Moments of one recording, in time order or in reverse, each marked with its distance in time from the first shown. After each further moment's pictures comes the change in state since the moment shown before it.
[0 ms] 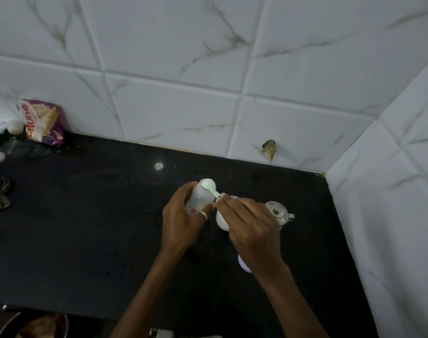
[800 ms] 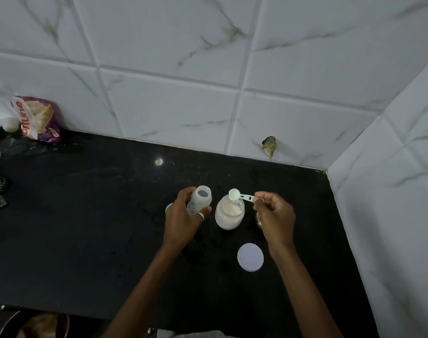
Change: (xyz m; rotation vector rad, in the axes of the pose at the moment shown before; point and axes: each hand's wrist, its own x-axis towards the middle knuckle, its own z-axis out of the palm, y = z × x) left_hand 0.013 -0.031 0.018 0.026 -0.105 -0.171; right_hand -0.027 0.059 0.034 0.746 -0.116 1.381
